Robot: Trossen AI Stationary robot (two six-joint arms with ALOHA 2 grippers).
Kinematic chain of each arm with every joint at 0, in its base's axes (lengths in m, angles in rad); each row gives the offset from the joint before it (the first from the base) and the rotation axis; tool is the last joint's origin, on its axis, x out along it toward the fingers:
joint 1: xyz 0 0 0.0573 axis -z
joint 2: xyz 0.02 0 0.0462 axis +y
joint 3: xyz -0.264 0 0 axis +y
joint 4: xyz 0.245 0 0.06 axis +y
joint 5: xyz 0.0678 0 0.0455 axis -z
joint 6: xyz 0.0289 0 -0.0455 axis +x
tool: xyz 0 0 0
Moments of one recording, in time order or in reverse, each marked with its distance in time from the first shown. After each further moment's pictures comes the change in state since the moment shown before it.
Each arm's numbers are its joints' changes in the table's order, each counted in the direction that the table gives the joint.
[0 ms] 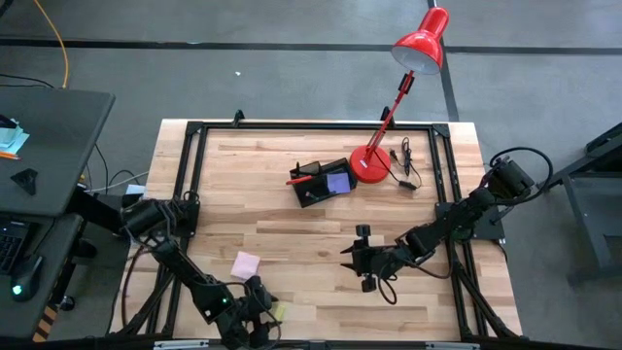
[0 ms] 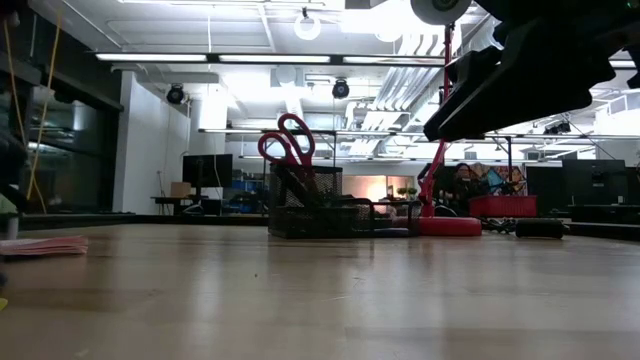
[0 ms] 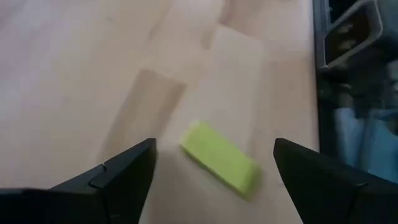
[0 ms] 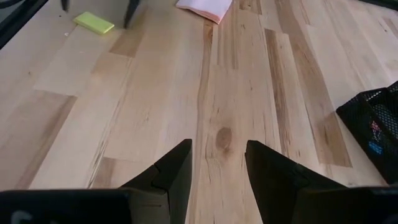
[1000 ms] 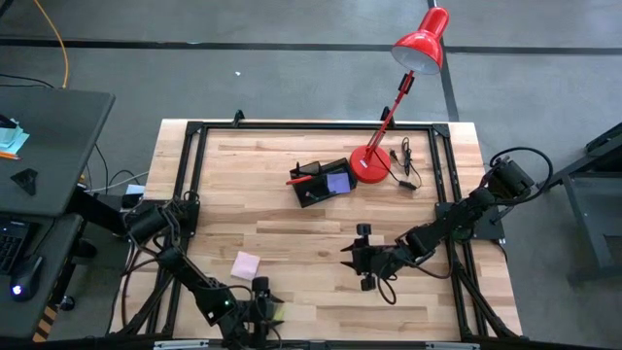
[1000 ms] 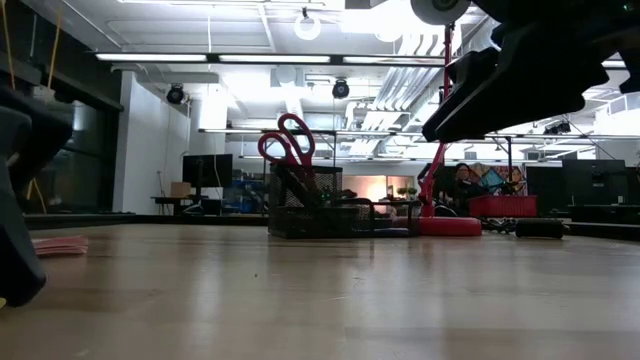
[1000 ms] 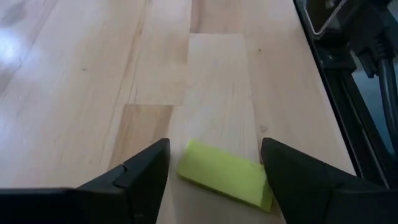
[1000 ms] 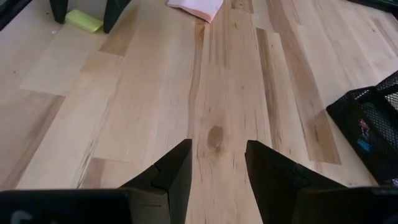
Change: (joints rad) left arm 0.016 0.067 -0.001 -0.055 -0.041 0.353; right arm 0.000 0.000 0.000 0.008 0.029 -0.001
